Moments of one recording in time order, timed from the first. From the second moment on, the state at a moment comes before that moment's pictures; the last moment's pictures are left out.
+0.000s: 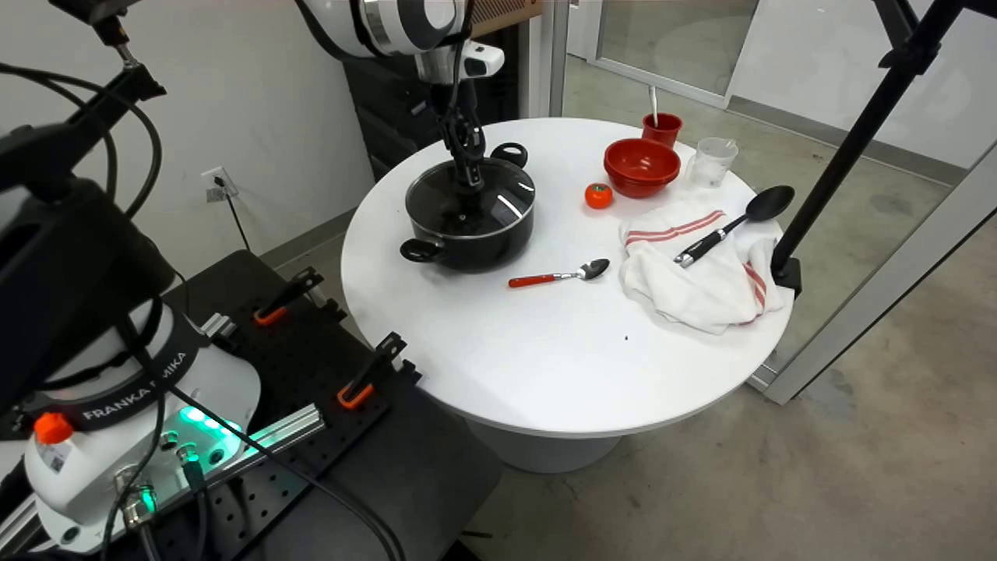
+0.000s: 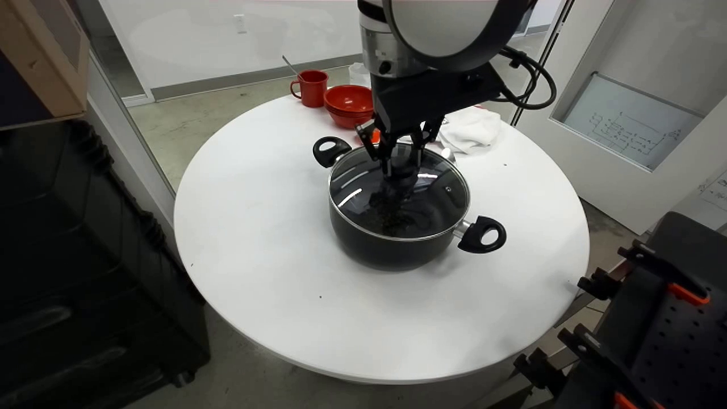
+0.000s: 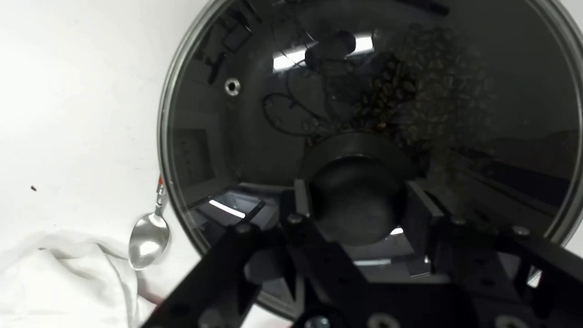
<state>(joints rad) 0.20 0.42 -0.09 -2.21 -0.25 2.57 0.68</state>
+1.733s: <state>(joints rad) 0.11 0.17 -0.05 -2.03 -0.12 2.45 0.65</state>
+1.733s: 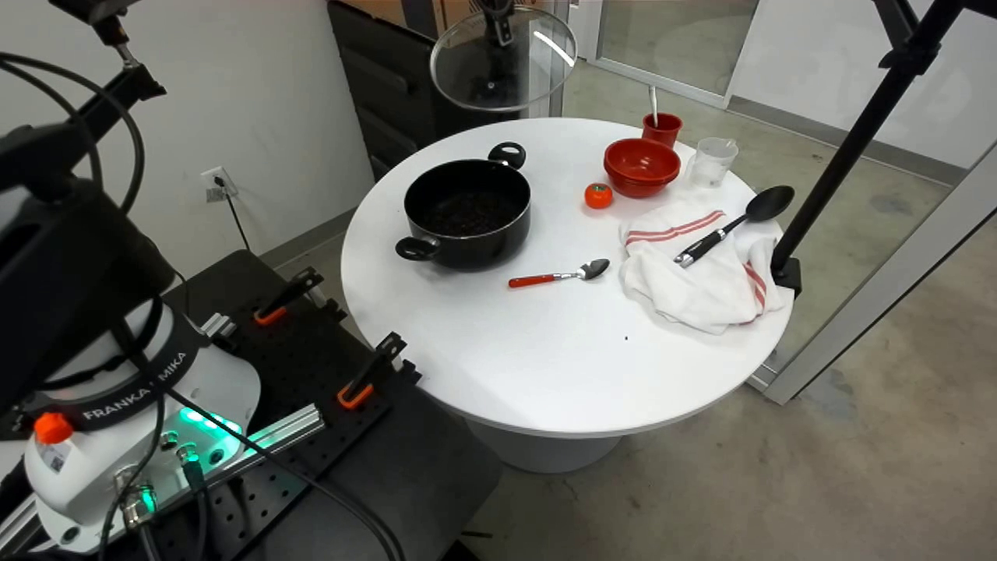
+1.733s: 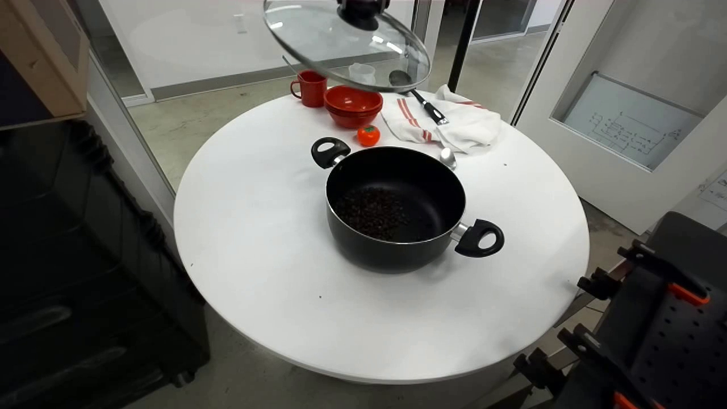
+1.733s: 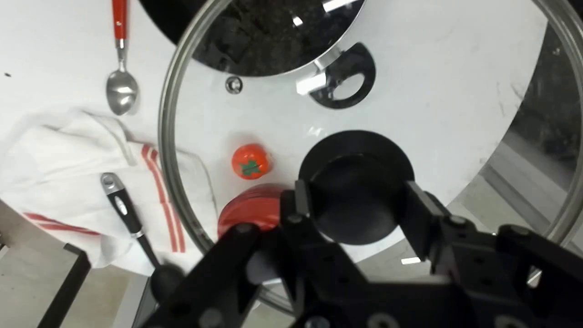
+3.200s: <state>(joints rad) -0.21 0.24 -0.26 -2.02 -0.10 2.54 0.47</state>
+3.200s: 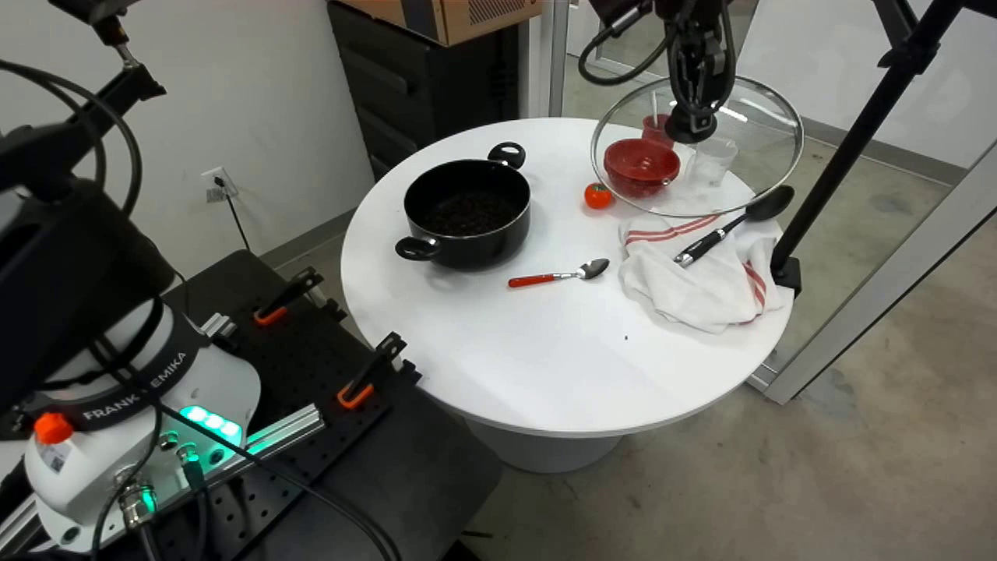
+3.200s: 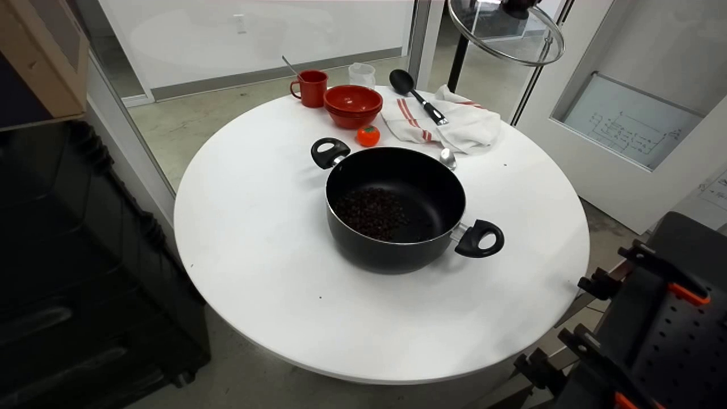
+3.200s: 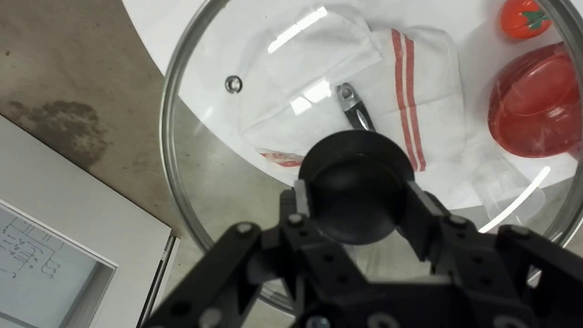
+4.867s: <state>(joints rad) -0.19 0.77 -0.35 -1.67 -0.10 2.65 0.47</state>
